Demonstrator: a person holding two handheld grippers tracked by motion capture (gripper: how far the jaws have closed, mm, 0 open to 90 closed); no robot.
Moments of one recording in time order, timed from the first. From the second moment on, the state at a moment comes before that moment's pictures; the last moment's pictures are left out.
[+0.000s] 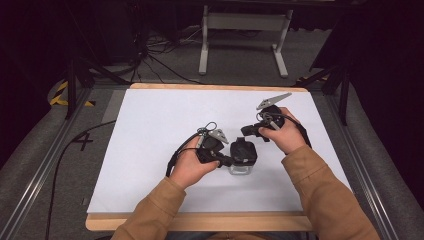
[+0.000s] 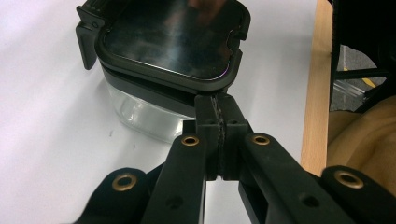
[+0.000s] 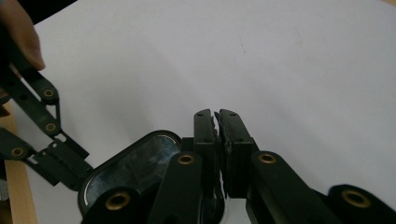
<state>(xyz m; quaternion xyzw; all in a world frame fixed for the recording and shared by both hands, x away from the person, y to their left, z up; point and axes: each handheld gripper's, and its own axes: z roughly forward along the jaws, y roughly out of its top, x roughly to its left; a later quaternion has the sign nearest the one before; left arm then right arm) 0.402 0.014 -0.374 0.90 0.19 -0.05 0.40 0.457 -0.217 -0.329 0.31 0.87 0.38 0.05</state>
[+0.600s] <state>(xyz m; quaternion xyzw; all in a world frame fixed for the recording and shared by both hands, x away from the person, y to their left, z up) 0.404 0.018 -0.369 0.88 0.20 -0.04 0.42 0.382 -0.247 -0.309 0.26 0.88 0.39 0.08</state>
